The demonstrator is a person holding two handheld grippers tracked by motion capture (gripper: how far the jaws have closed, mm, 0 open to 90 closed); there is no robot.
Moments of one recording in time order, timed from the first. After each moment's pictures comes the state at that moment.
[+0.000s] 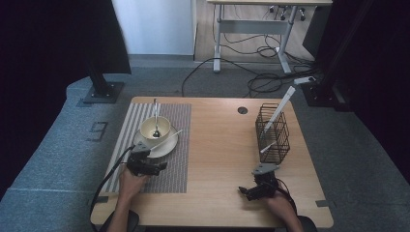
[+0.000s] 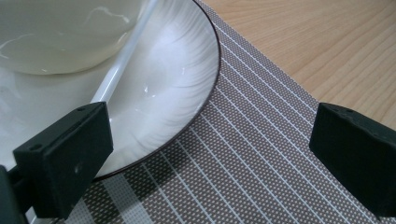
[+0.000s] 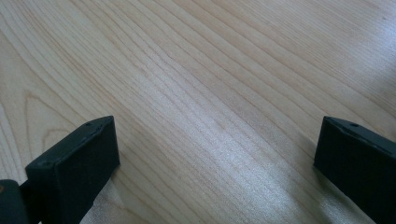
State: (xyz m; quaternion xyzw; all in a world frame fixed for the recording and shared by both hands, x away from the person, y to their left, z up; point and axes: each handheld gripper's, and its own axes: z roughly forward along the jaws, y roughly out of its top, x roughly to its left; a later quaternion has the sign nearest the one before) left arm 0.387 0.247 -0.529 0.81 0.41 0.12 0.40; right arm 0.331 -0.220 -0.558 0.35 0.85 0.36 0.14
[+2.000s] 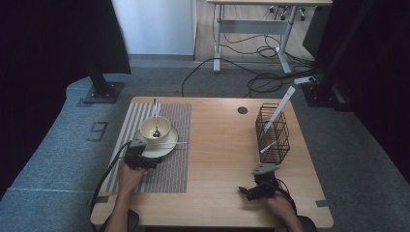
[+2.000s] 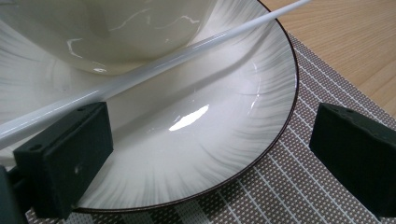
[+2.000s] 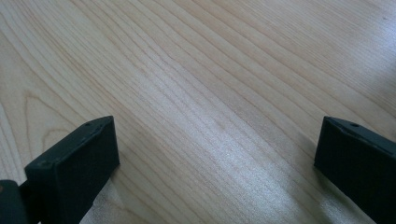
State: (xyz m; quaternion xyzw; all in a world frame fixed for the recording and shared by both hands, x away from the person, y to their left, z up) left arm 0.411 0.263 -0.540 0.80 0.44 0.15 0.39; right arm 0.331 -0.220 -0.558 0.35 0.85 0.36 0.14
